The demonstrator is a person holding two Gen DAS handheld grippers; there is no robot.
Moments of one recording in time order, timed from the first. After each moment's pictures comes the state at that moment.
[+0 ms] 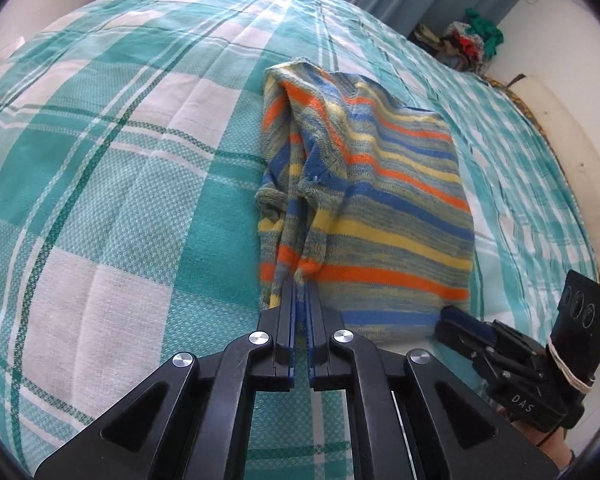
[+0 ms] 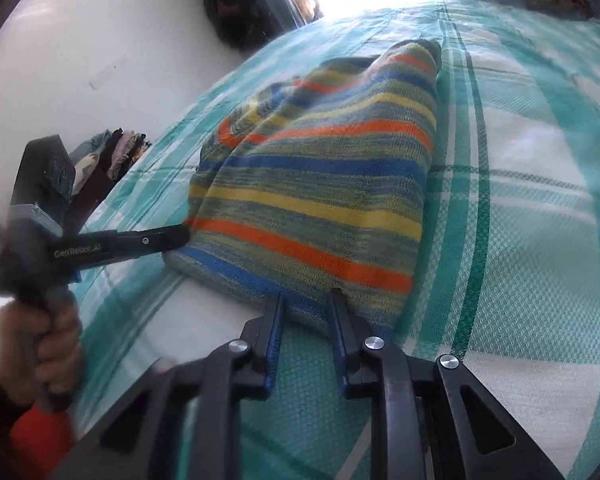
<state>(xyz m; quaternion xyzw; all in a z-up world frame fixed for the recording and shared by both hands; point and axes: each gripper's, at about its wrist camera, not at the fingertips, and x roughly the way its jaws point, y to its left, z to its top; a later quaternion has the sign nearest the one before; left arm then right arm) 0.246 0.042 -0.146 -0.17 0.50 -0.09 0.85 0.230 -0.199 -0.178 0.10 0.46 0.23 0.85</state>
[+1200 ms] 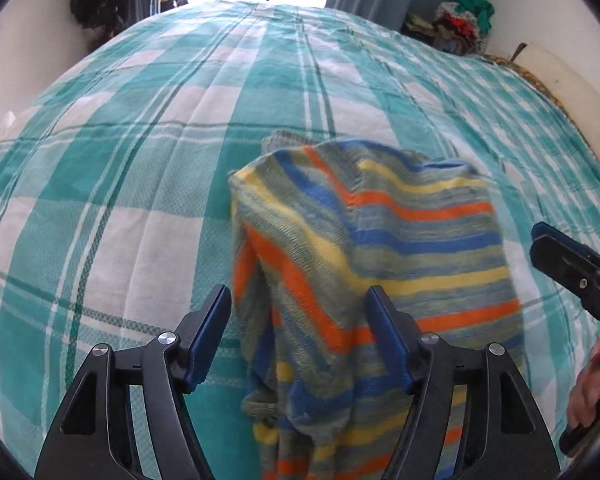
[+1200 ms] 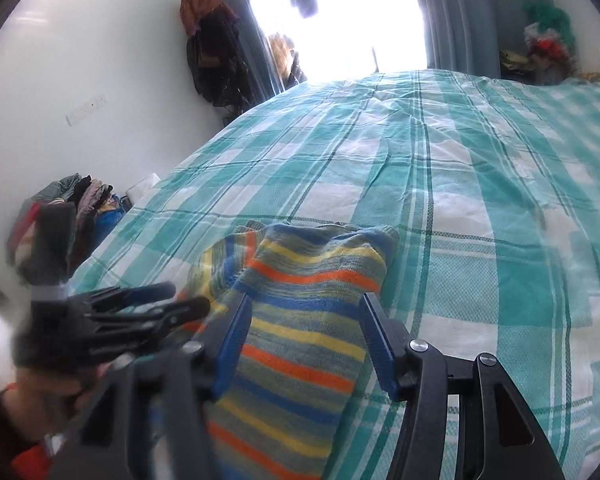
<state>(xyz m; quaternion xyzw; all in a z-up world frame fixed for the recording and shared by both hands) 0.361 0.024 -0.150 -0.08 0.49 -0.06 0.86 0.332 -0.220 -0.097 0.06 0.39 0.16 0.90</state>
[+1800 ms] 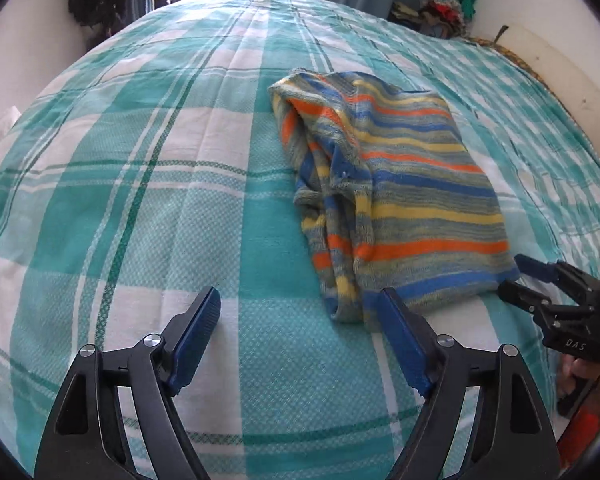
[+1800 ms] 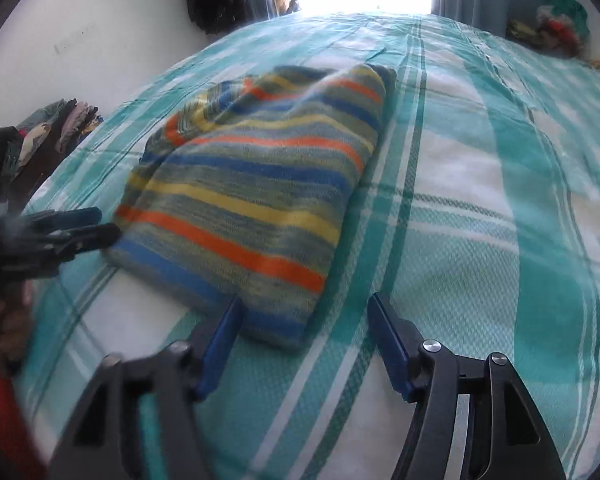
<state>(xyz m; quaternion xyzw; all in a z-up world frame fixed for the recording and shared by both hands) 0.227 0.060 -0.131 -0.06 0.48 -0.08 0.87 0.224 -0.219 -0.167 0.01 0.48 0.14 0.87</state>
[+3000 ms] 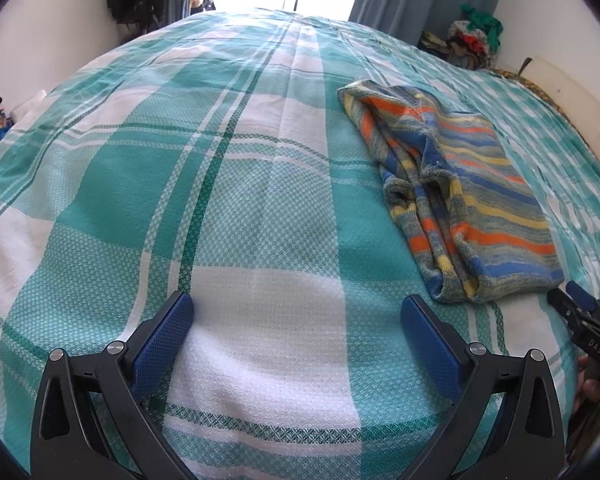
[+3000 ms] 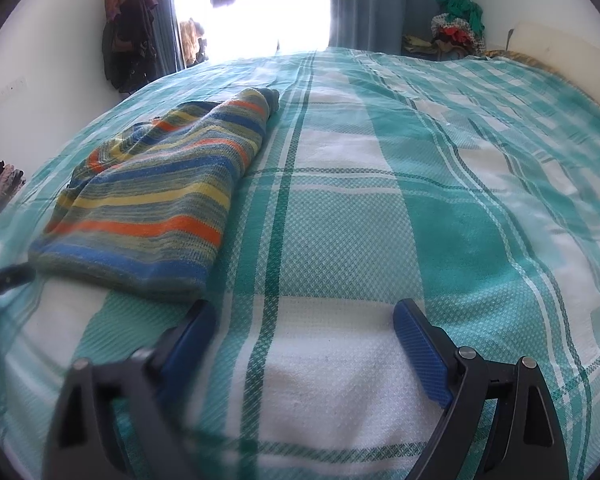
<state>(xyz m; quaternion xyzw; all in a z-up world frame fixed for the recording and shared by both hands) 0.224 0.098 -0.171 -0.09 0.45 -0.04 0.89 0.183 -0.236 -0.179 0.03 0.41 -0.04 0.91</state>
